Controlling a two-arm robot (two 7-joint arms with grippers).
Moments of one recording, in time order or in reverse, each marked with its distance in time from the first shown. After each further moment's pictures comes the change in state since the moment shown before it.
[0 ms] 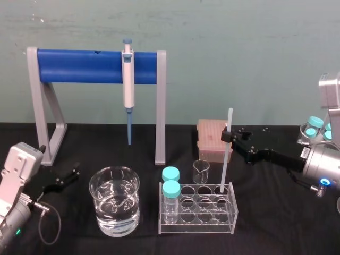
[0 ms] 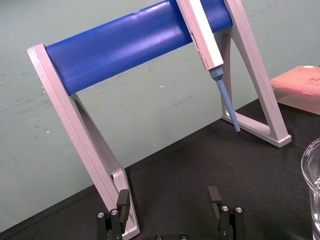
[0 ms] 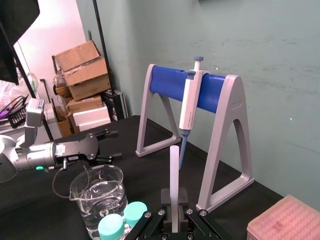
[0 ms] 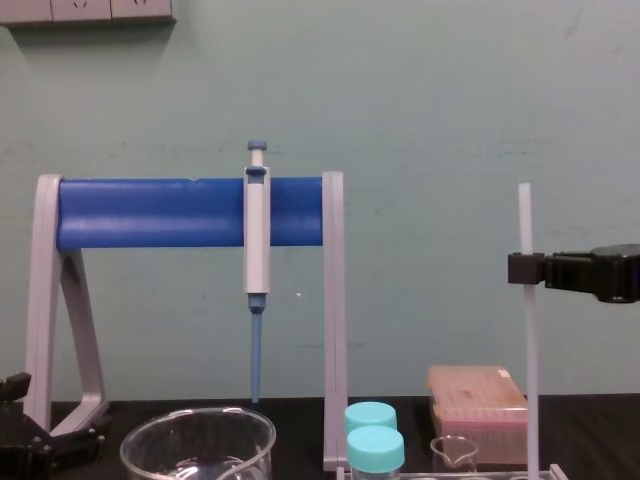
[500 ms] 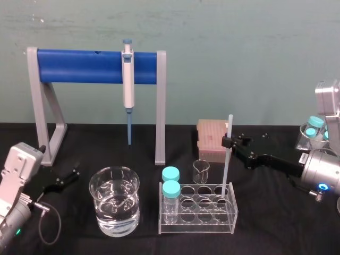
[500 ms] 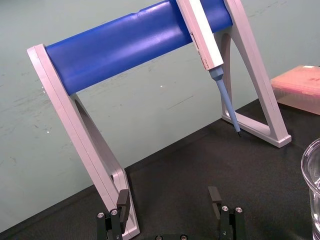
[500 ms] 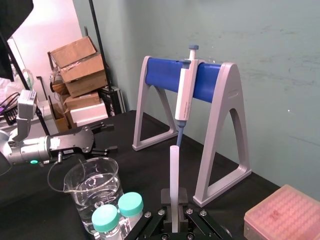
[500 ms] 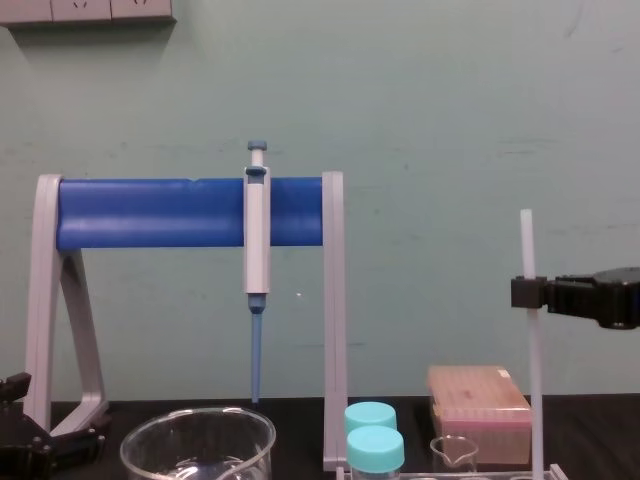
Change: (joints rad) left arm 0.000 0.000 0.000 0.000 0.000 0.000 0.000; right arm -0.005 -0.018 -0.001 0.041 -0.021 -0.012 0.012
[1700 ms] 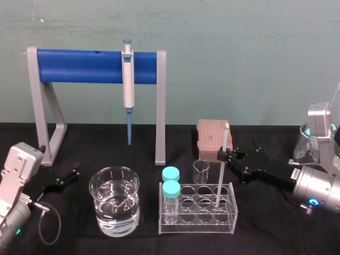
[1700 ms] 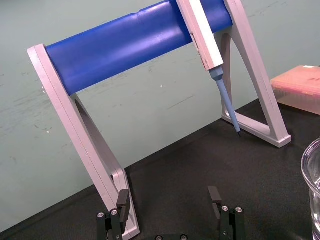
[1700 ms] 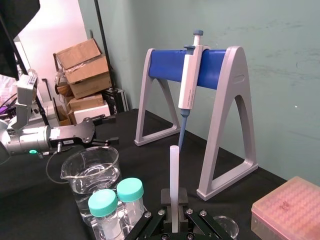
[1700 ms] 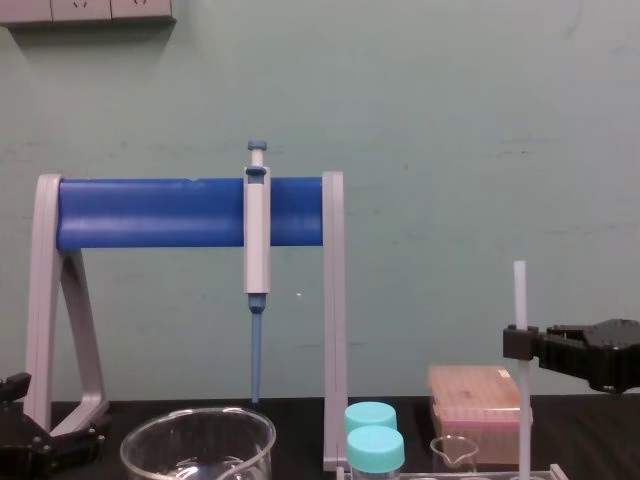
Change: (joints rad) left arm 0.000 0.000 0.000 0.000 0.000 0.000 0.000; right arm -0.019 -0.073 0.000 0.122 -0.051 -0.115 0.070
